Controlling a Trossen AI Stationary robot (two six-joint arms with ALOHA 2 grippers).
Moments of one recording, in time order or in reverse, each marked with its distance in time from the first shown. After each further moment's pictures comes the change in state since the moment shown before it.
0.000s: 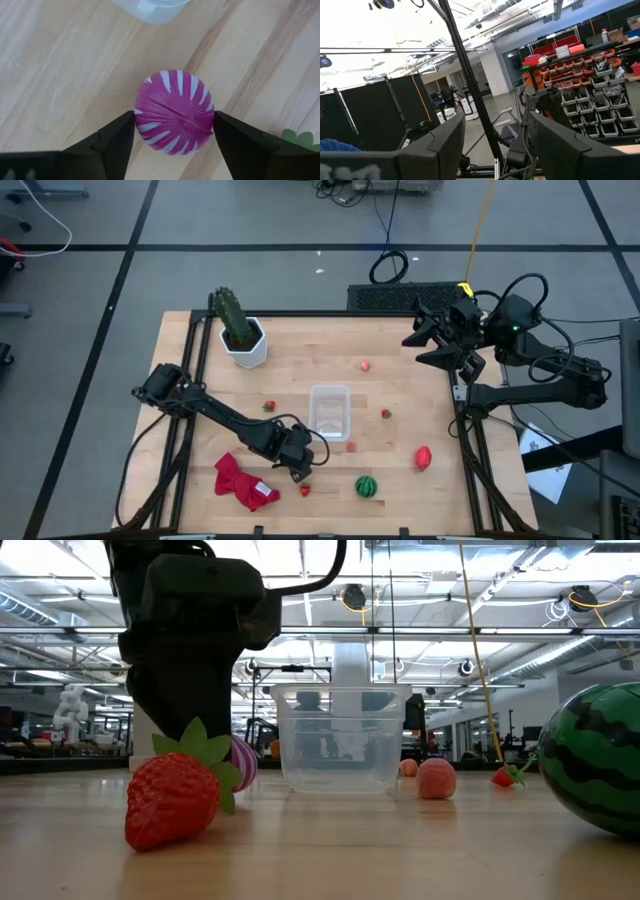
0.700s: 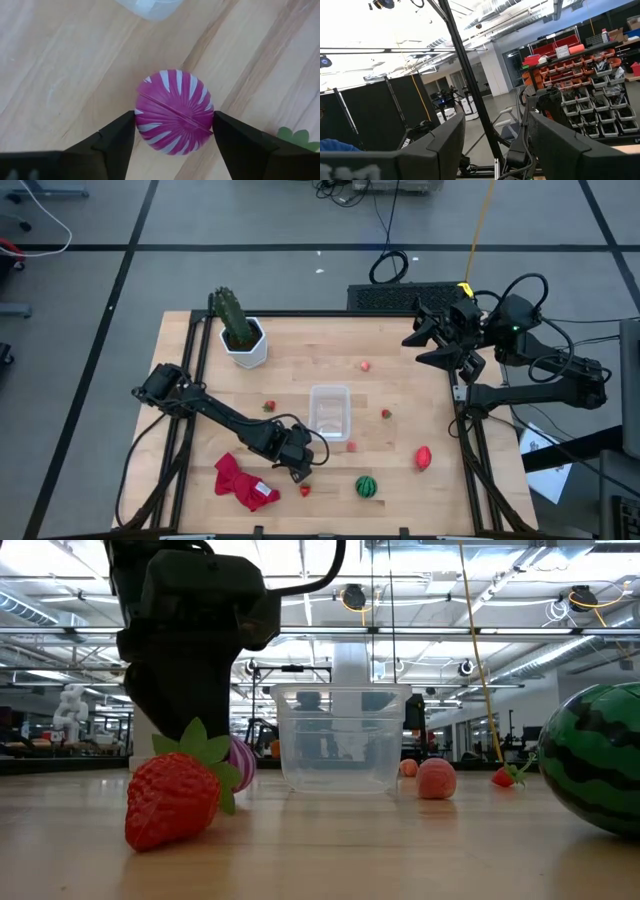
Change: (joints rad) left arm 0.000 -0.001 0.000 0.000 0.019 -0.013; right arm 0.000 0.000 0.000 0.000 0.000 0.000
